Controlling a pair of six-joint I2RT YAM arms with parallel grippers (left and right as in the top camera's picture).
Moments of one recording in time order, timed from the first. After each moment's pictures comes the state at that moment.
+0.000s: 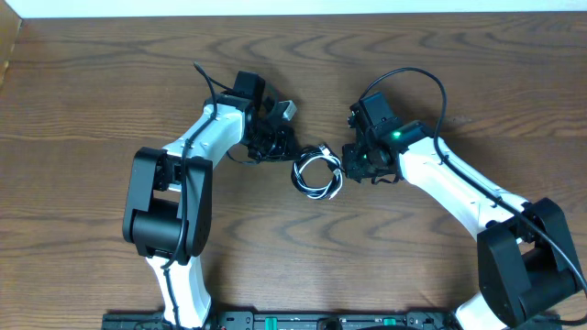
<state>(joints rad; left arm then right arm) -0.24 2.03 1.33 -0.73 0.63 -0.08 0.49 1.75 1.17 -0.67 -0.13 0.39</state>
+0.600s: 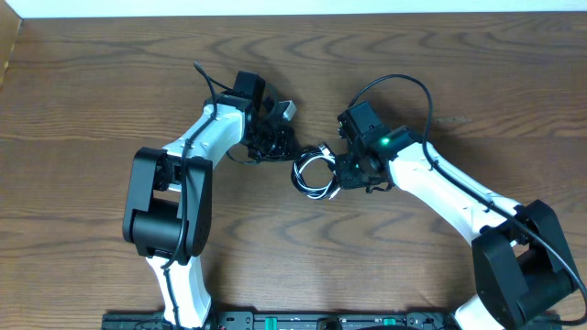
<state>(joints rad) -0.24 2.03 1.33 -0.73 0.63 -0.08 0.55 1.75 1.16 -0.72 -0.10 0.39</state>
